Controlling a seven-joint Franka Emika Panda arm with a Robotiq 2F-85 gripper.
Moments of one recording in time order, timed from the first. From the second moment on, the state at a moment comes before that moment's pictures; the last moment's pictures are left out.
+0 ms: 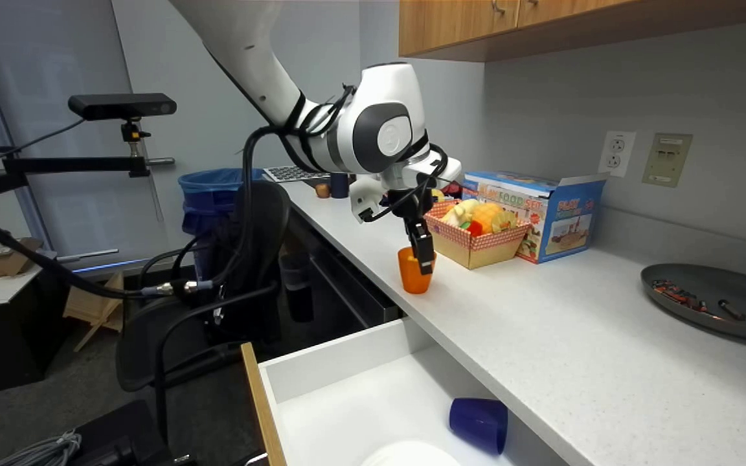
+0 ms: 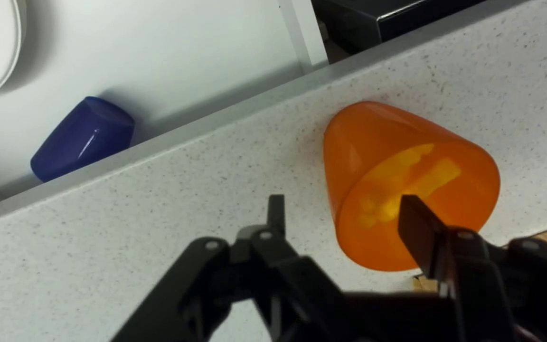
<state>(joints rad) 0.10 0.28 -0.05 -2.05 -0.09 2.60 0.78</state>
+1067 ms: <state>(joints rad) 0.02 -0.01 -0.07 -2.33 -0.08 2.51 0.55</state>
